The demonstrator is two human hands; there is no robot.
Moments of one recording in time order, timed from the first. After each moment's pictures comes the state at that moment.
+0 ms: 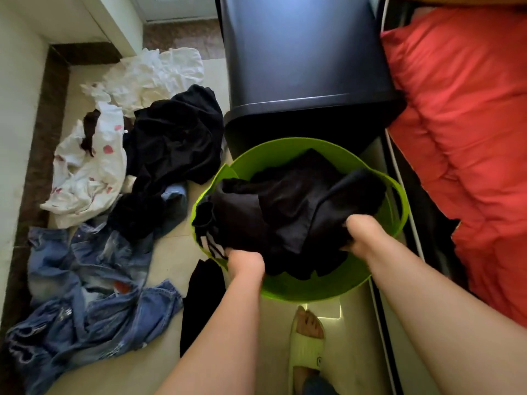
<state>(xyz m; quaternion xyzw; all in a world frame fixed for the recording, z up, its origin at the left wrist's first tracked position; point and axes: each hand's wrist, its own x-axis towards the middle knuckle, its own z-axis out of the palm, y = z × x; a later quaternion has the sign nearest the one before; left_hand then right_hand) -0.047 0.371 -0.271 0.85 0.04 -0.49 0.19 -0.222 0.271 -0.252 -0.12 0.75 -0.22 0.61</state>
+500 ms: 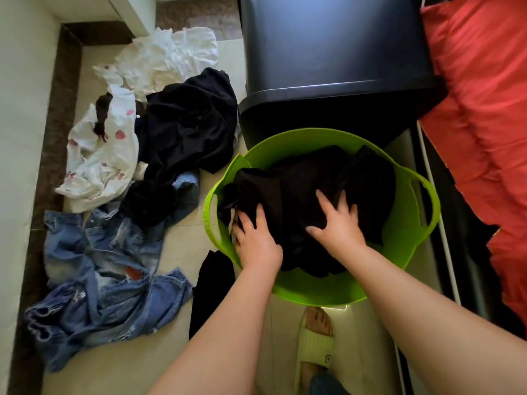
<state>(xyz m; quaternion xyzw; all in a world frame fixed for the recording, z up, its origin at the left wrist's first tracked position) -0.033 0.362 -0.284 0.85 -0.40 -0.34 -0.04 -0.177 0.291 -0.276 -0.66 0.65 0.14 0.35</state>
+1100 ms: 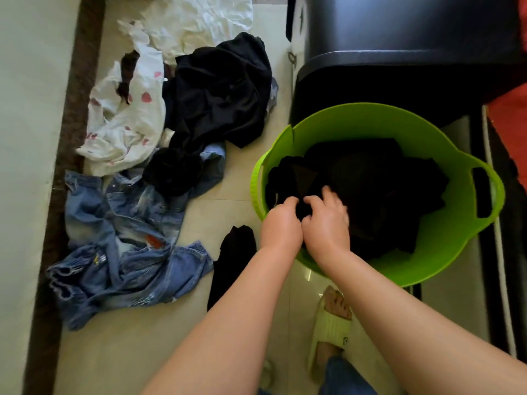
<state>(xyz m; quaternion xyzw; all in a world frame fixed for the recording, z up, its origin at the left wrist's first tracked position) 0.019 0.389 -0.267 0.81 -0.41 -0.40 0.11 -0.066 0.362 -0.273 -0.70 0.65 0.03 0.29</state>
